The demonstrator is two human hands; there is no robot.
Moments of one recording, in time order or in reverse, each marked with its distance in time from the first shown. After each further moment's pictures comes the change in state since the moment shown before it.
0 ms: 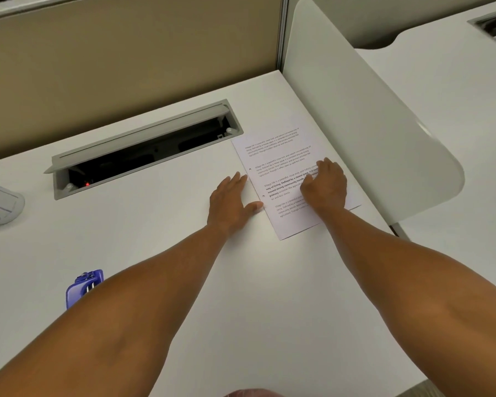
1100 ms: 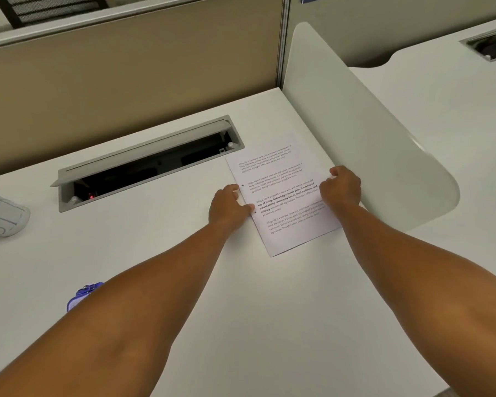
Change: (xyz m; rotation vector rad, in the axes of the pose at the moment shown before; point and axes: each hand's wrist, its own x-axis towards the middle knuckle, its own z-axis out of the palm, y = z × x) left_hand 0.011 0.022 -0.026 -0.369 0.017 -0.336; right_hand 0.030 0.016 -0.021 0.369 0.074 0.273
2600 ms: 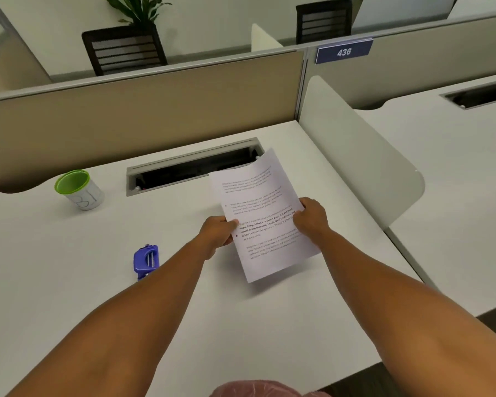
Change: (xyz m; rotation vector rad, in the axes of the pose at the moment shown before) left_hand -0.141 -0.072 -0.092 -0.448 -0.116 -0.154; right_hand -0.183 -0.030 -0.015 0.030 -0.319 -0.266
